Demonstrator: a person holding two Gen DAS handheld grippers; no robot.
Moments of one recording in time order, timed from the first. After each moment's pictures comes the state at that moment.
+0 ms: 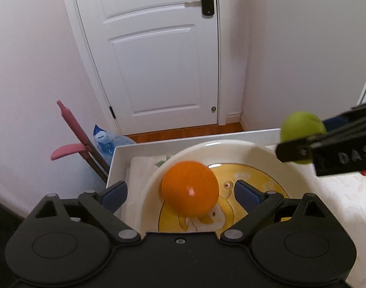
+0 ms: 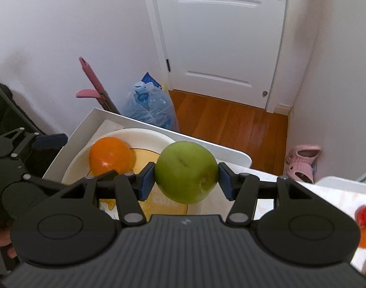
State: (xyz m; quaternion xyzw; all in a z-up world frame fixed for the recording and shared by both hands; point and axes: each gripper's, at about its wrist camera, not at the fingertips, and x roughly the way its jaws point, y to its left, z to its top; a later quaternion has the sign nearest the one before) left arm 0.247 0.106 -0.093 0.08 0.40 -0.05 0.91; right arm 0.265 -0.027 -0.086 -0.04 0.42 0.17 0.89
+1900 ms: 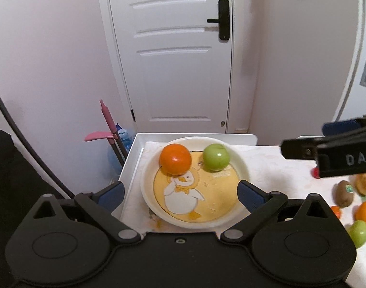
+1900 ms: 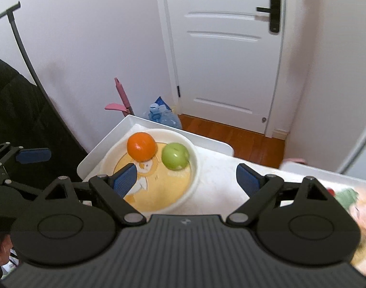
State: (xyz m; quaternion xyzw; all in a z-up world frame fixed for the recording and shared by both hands) left arm 0.111 0.064 -0.014 0.04 0.36 0.02 0.93; right arm 0.135 -0.086 -0.011 -0.04 0.35 0.19 0.92
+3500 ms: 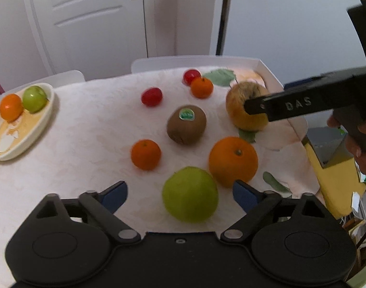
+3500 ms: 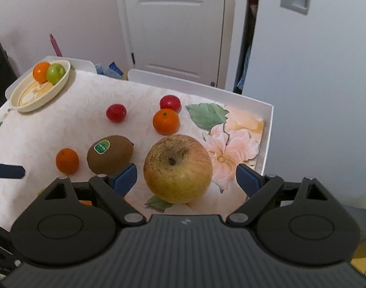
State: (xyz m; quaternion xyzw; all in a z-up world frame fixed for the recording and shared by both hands) left arm 0.069 -0.215 -0.115 0.05 0.45 -0.09 0.89; right arm 0.129 -0.378 -0.114 -0.08 0.38 0.16 0.91
